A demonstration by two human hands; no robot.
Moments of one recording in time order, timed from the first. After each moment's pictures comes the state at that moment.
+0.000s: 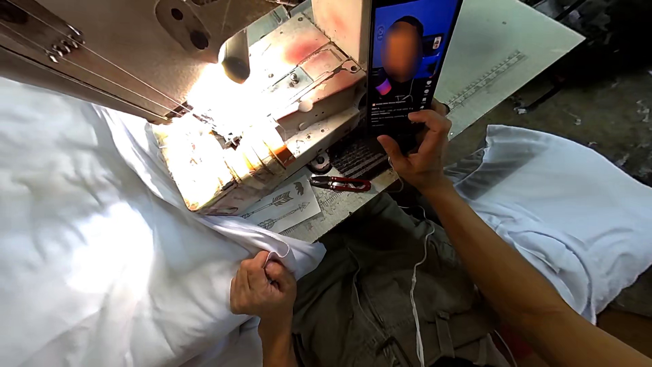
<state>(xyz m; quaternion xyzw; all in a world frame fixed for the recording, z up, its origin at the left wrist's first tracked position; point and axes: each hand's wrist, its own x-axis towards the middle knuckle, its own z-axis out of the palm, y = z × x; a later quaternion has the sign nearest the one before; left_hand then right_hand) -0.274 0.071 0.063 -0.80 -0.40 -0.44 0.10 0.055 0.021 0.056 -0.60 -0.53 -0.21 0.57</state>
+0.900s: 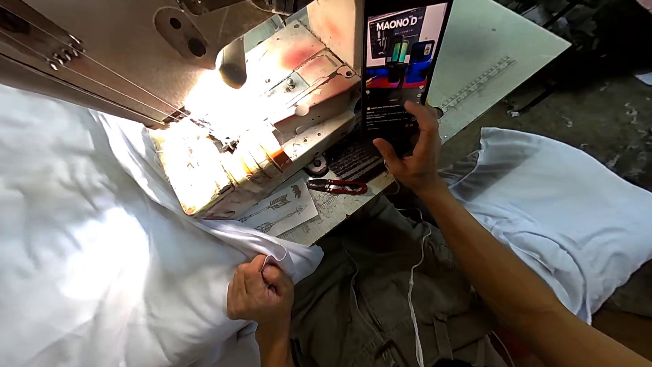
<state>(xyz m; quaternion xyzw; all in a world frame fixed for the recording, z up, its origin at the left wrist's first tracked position) -0.275 0.070 0.064 -0.80 -0.41 -0.43 0.09 0.047 0.012 0.067 -0.64 -0.53 -0.21 0.52</state>
